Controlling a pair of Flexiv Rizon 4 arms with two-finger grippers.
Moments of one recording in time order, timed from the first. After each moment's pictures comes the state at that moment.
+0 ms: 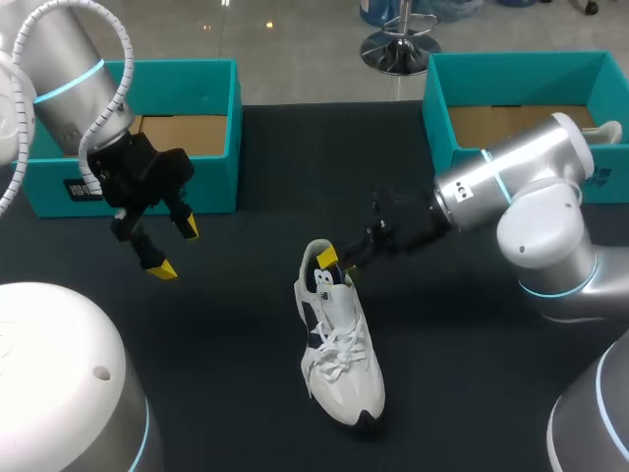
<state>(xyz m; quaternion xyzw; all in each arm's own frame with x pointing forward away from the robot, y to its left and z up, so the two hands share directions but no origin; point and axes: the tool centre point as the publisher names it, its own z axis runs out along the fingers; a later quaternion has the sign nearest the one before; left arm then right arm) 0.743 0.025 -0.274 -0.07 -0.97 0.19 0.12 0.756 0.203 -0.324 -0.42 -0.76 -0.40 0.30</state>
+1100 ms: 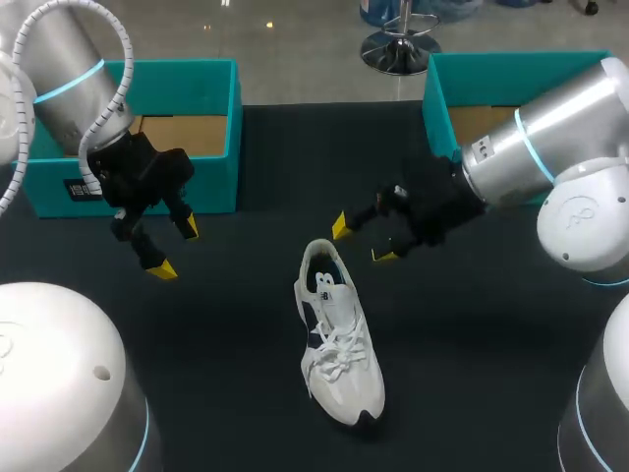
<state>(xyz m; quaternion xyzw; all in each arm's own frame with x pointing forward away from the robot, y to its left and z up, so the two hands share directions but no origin) 0.743 0.025 -0.274 -0.07 -0.97 0.19 0.12 0.736 0.170 -0.254 -0.60 -0.69 -0.32 0.24</state>
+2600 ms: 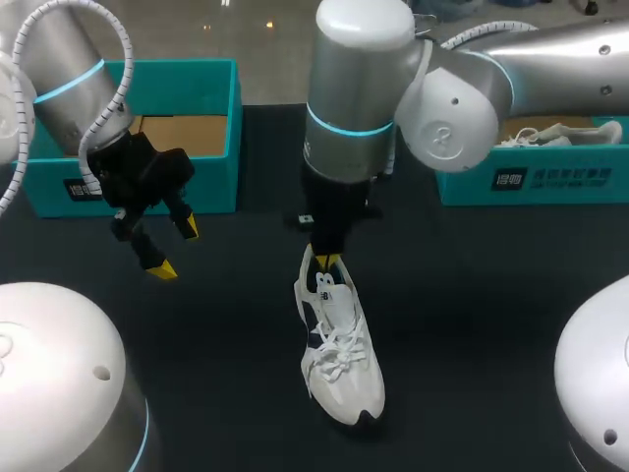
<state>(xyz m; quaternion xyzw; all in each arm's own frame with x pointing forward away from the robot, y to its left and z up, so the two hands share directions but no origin) 0.743 0.025 -0.274 -0.07 -0.97 0.19 0.12 0.740 0.212 -0.300 -0.64 -0.77 -0.04 0.04</state>
